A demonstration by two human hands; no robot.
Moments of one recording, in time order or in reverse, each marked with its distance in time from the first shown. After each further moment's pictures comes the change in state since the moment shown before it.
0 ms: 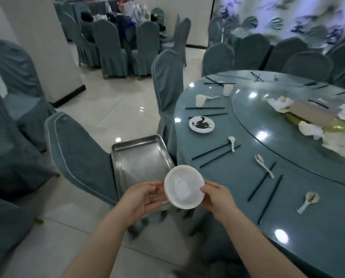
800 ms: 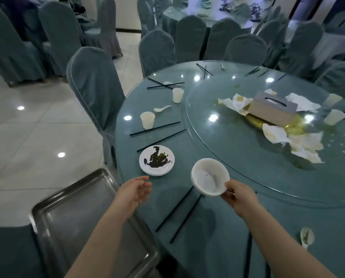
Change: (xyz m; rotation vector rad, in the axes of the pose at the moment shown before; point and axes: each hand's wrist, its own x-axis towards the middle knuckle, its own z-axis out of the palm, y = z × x) left_hand 0.333 0.127 0.138 0.115 -0.074 -0.135; right_hand 0.243 -0.140 -0.128 0.324 0.558 0.071
